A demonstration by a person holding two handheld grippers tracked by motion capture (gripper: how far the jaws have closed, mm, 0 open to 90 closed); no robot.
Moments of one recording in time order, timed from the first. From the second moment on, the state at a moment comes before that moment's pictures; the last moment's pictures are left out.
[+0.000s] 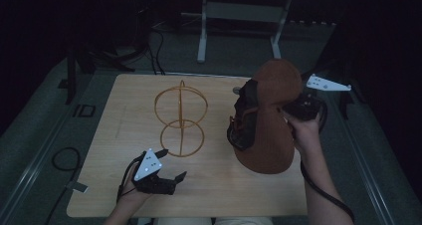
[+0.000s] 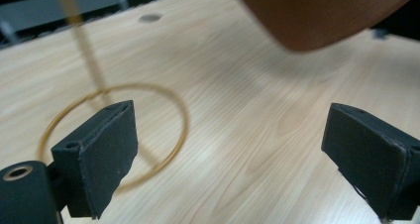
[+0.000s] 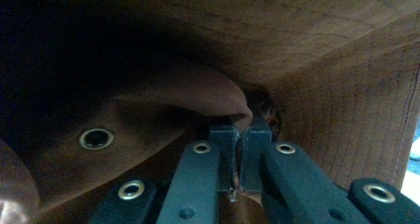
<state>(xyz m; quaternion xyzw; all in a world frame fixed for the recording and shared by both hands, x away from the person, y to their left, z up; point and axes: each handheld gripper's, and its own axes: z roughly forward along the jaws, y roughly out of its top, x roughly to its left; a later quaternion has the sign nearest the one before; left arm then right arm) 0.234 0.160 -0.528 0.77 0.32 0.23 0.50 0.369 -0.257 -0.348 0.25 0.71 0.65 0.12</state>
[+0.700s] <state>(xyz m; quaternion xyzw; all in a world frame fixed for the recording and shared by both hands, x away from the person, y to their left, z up) 0.208 0.277 -0.569 0.65 0.51 0.35 0.45 0.422 -0.179 -0.304 0.24 0.73 0.63 0.12</state>
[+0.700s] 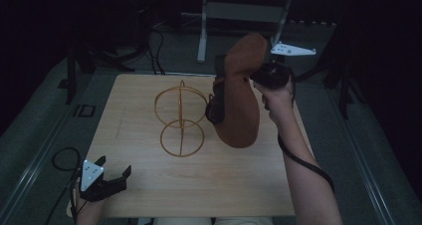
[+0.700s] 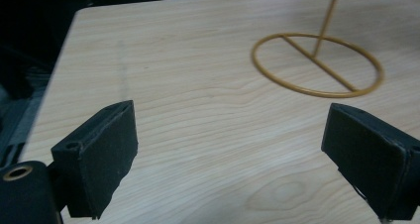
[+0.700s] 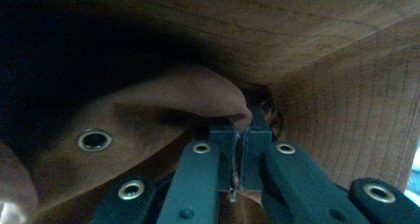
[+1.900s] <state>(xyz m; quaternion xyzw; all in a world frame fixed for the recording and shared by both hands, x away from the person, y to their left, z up) 0.209 0.286 -0.577 0.64 0.52 0.32 0.47 0.437 0.006 -0.336 0.20 0.85 0.48 0.09</state>
